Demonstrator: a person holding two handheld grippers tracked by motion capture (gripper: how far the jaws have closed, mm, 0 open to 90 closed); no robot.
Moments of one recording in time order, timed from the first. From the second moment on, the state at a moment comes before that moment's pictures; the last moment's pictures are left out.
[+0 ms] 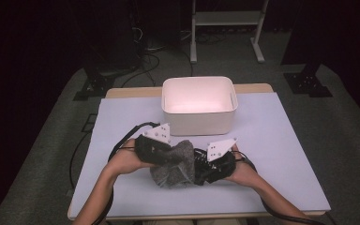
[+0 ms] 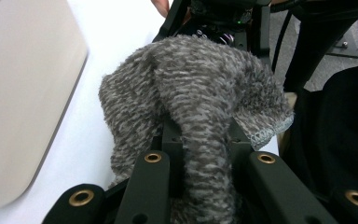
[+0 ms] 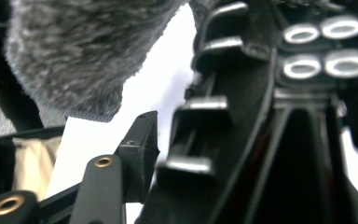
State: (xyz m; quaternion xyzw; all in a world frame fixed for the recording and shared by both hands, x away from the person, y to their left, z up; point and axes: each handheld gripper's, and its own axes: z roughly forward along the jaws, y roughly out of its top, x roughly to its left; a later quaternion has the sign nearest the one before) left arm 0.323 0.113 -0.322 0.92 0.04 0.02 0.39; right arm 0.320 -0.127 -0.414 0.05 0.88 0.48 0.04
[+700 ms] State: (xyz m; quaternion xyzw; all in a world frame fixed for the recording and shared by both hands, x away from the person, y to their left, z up) left arm 0.324 0.092 -0.324 0.92 0.03 0.01 0.39; right arm 0.310 -0.174 -0.401 0.07 0.90 0.42 0.00
